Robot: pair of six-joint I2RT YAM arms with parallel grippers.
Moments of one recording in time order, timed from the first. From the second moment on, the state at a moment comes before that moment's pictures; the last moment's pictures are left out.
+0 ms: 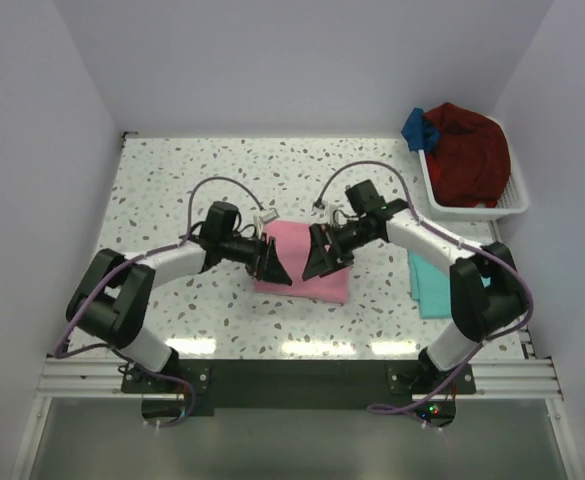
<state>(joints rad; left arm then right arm) -0.41 1.56 0.76 0.04 1.04 -0.25 0.45 1.62 1.15 -0.67 -0.89 0.13</state>
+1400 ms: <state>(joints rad) -0.29 2.23 1.22 0.49 1.04 -0.68 0.16 2.26 1.64 -0.78 -1.00 -0.04</state>
